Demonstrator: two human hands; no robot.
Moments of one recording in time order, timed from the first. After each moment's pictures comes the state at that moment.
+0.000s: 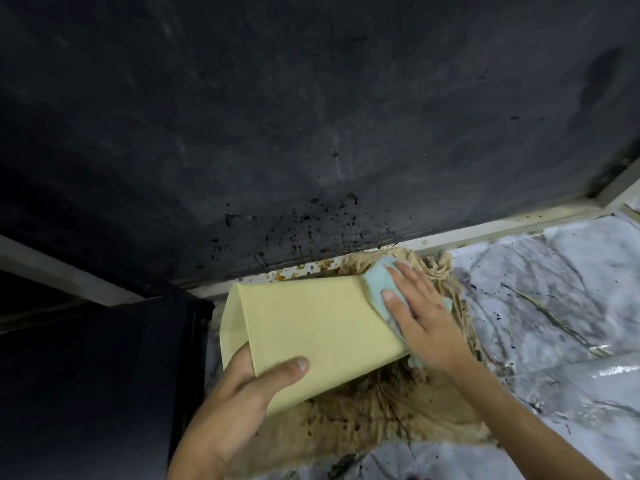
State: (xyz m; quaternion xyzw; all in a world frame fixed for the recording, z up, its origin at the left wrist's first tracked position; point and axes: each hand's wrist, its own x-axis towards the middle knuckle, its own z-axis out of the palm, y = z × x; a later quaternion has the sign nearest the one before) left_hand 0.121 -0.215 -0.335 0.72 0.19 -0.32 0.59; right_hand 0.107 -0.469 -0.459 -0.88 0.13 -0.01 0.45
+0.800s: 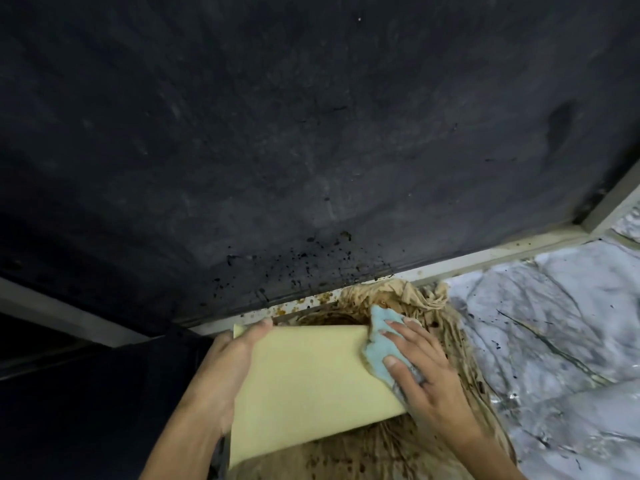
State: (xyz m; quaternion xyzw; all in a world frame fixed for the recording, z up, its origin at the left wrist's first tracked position) left_hand 0.187 -0.228 -0.318 0.75 0.25 -0.28 0.55; right_hand 0.079 -0.460 -0.474 -0.84 0.05 -0.19 0.50
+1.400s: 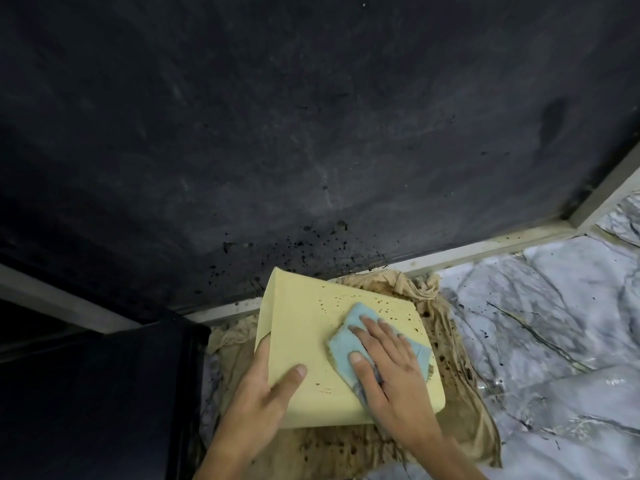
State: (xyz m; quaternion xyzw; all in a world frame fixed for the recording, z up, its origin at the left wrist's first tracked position) left_hand 0.131 -0.220 -0.360 0.83 0.02 -0.27 0.48; right_hand 0.073 -0.414 -0.469 -0.89 0.10 -0.07 0.44
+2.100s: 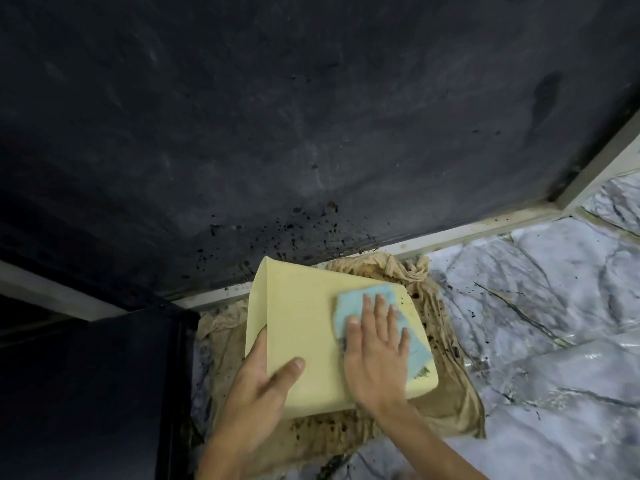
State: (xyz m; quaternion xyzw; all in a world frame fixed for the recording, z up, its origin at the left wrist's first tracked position) left_hand 0.115 -0.228 -0.368 0.79 0.02 -0.26 0.55; right_hand 0.091 -0.384 -0.446 -0.88 0.27 0.07 0.38
